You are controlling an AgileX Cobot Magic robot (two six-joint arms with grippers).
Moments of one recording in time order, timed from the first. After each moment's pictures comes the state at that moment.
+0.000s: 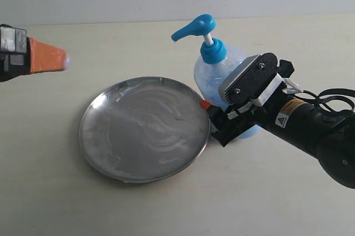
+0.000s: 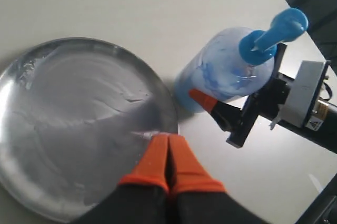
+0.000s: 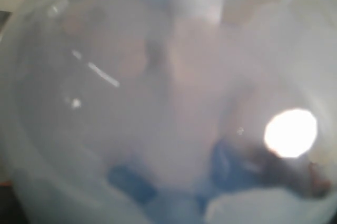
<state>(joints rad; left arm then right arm) -0.27 1.06 -0.72 -0.95 0.68 0.61 0.55 1.78 -0.42 -0.01 -0.90 -0.38</state>
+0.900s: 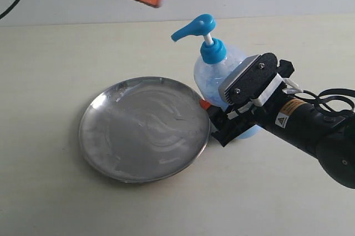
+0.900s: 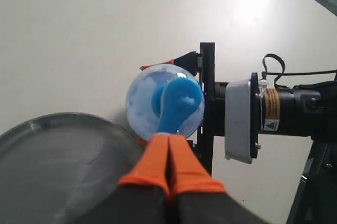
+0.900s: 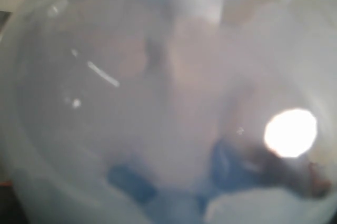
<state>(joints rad) -0.53 1.52 -1.40 -0.68 0.92 0.59 0.55 1.78 -0.42 -0.01 -0.90 -0.38</state>
